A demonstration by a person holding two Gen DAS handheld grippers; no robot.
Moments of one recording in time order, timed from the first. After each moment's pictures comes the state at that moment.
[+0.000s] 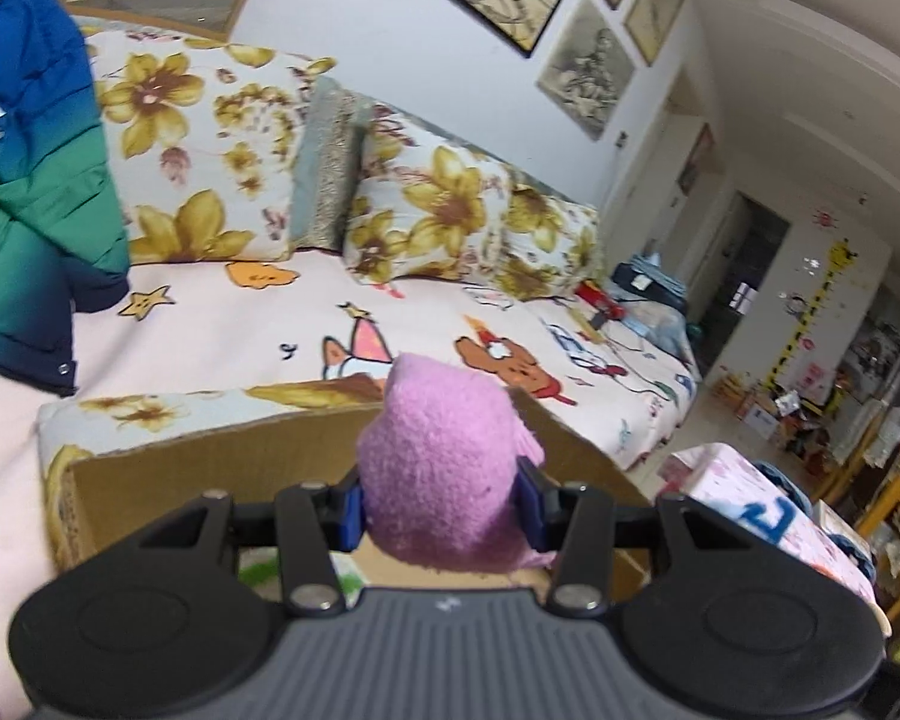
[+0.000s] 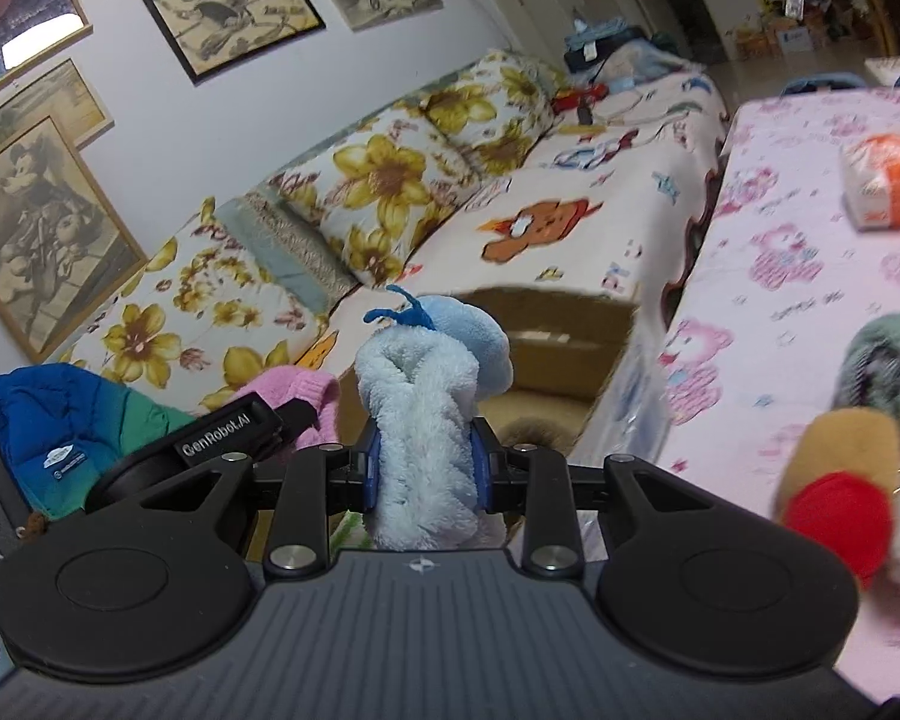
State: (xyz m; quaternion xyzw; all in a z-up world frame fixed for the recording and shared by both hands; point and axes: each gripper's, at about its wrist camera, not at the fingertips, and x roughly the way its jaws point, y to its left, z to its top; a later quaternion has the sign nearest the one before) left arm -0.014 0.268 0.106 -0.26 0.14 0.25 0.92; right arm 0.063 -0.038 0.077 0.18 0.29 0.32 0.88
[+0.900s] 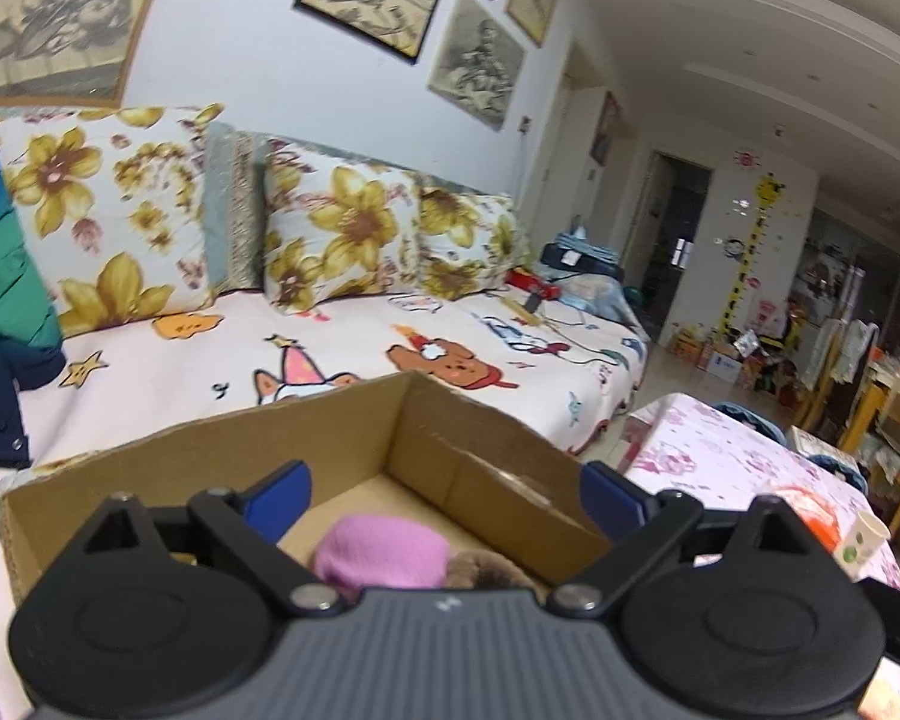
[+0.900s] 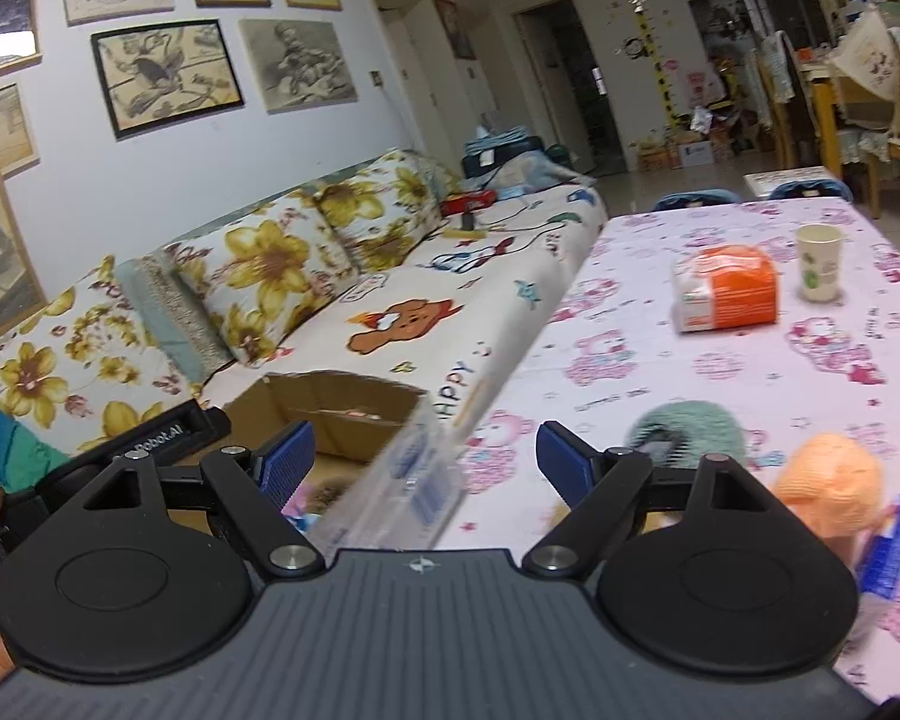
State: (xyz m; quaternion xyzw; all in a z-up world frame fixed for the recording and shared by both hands) left arm -0.002 0.223 0.111 -0.16 0.14 0.18 0.96; right arm -0.017 -0.141 0.101 0.14 0.20 0.18 0.95
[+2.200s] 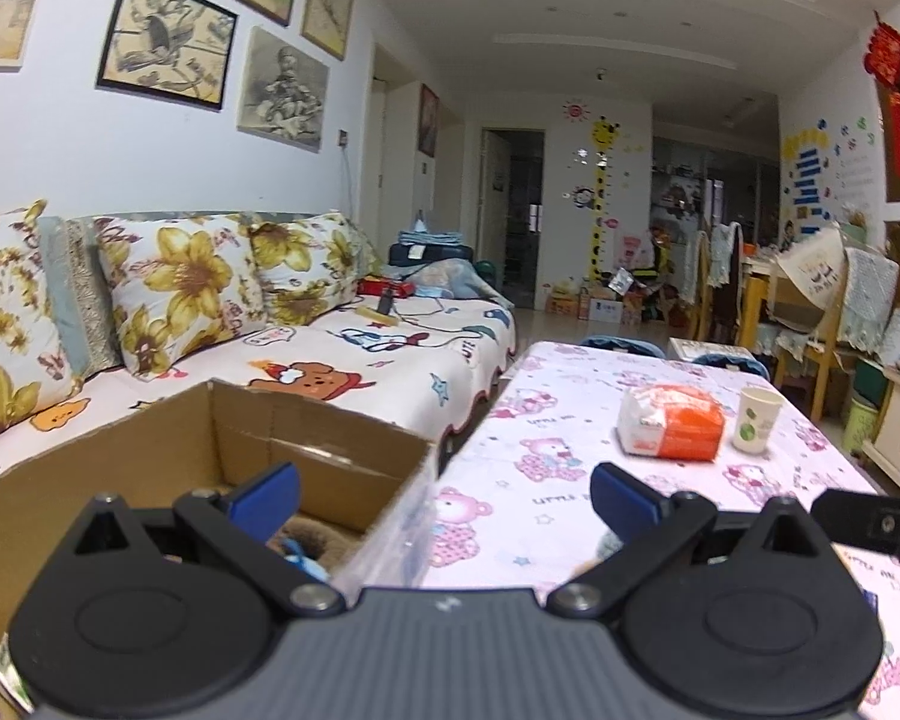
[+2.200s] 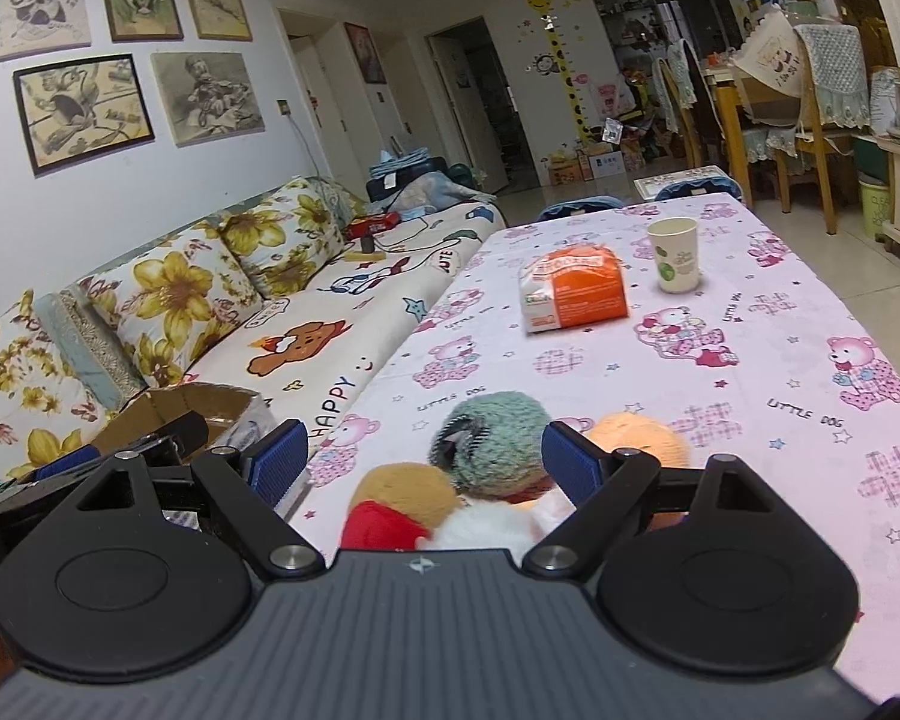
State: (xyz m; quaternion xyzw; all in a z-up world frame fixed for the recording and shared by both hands) left arm 0.000 0.128 0.098 -0.03 0.13 0.05 0.99; right arm -0.022 -0.158 0.084 0.16 0.19 0.08 0.96
